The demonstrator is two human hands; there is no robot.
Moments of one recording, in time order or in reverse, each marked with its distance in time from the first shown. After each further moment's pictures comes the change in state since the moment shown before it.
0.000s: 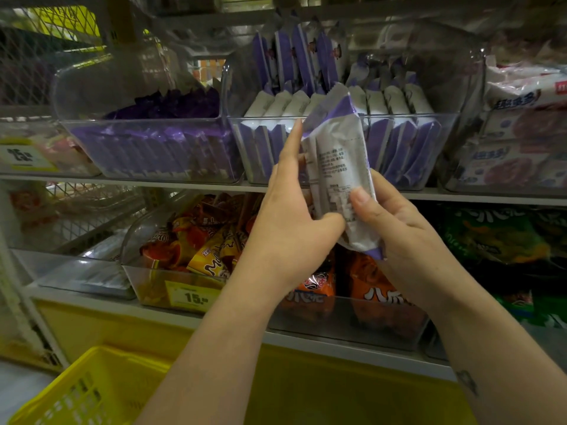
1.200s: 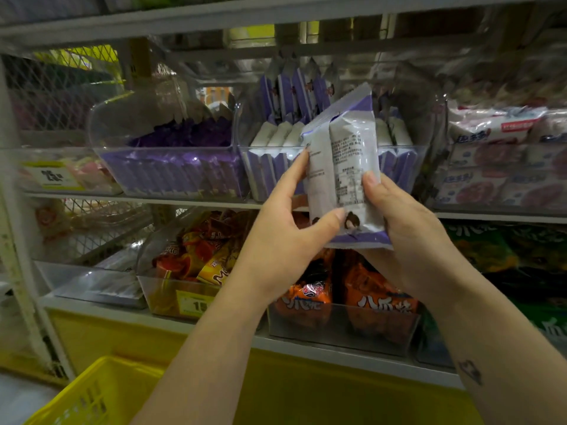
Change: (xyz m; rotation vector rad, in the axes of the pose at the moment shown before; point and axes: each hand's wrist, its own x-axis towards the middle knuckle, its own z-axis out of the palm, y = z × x) left_hand -0.012 0.021 -0.012 -0.081 -0.010 0.024; right_hand -0.004 -0.040 0.009 0.223 0.029 0.075
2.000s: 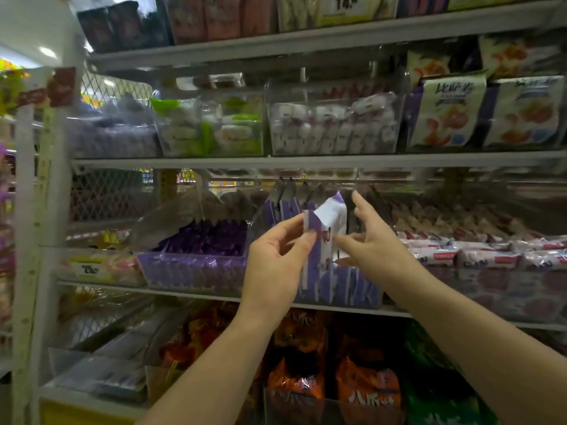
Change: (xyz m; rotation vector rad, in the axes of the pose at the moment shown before) left_hand 0.039 0.083 -0.010 -0.261 0.183 0.131; right_hand 0.052 -0.092 0.016 -0.691 0.209 -0.129
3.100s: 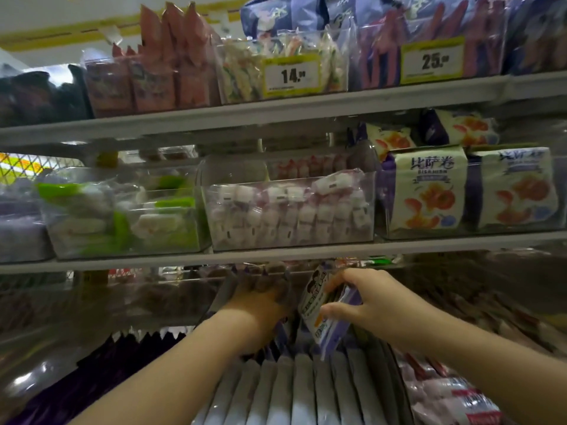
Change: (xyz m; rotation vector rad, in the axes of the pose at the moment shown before) left_hand 0.223 -0.080 0.016 1.898 -0.773 0.328; right_hand 0.132 0.018 -0.085 -0.829 -0.066 -0.142
